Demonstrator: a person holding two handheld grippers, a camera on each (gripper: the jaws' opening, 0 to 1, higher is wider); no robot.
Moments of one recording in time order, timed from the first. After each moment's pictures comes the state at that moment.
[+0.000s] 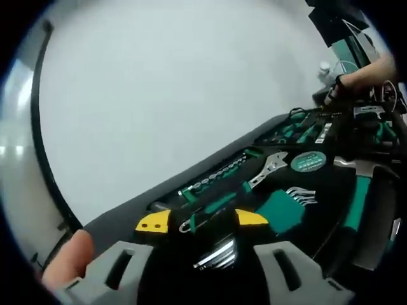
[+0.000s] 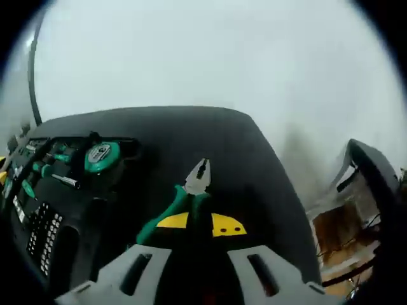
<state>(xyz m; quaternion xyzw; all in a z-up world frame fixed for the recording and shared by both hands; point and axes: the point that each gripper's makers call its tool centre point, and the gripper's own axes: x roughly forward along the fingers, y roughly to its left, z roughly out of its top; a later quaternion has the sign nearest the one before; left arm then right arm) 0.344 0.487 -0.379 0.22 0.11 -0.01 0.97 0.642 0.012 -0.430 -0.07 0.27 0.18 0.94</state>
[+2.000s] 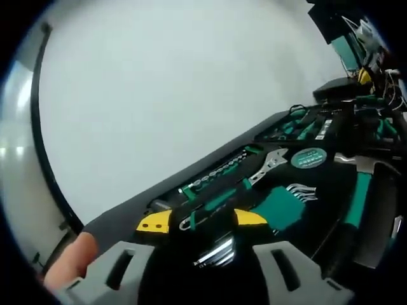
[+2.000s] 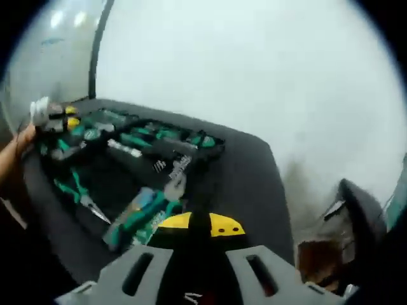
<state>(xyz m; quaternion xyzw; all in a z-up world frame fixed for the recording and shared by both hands) 0.342 0.477 -0.378 0.22 0.10 -0.02 0.97 0.413 0.000 -0.367 -0.24 0.21 0.29 0.90</state>
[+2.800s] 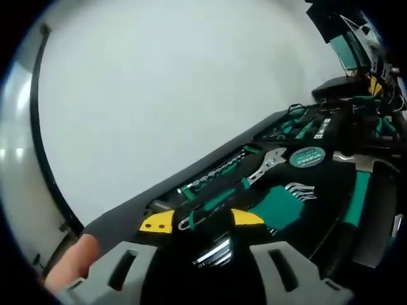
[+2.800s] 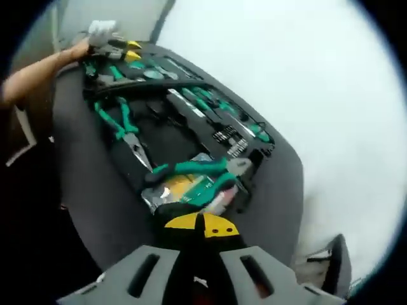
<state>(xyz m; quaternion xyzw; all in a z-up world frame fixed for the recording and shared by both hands) 0.341 0.472 -0.378 0.23 0.10 -0.03 0.97 0.371 0.044 -0.388 -0.36 0.22 0.43 0.80</state>
